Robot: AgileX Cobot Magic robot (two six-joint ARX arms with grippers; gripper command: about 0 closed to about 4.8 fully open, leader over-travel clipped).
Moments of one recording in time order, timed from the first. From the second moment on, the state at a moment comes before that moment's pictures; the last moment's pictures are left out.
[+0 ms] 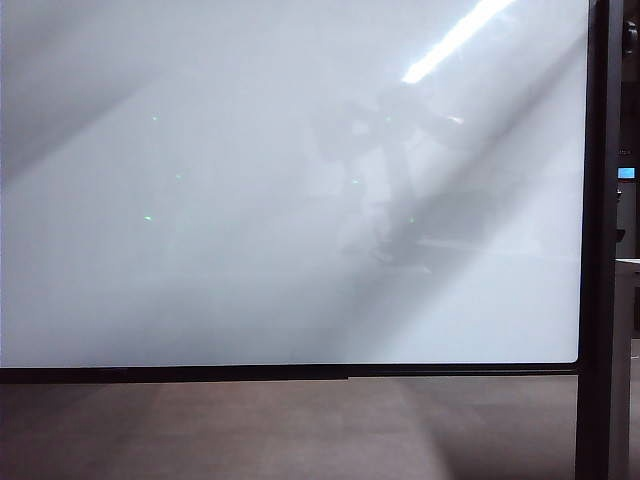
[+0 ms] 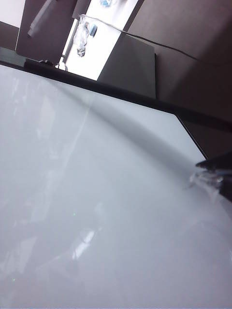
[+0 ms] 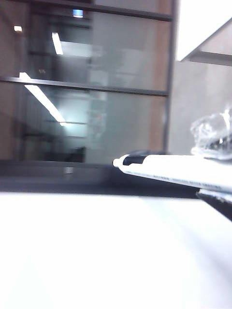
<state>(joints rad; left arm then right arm) -0.59 0.90 1.00 -0.13 0.07 -0.06 -0.38 1.19 0.76 0.84 -0.40 0.10</state>
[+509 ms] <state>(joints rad) -0.59 0.90 1.00 -0.14 0.07 -0.06 -0.25 0.89 0.77 0.57 -0.44 0.12</state>
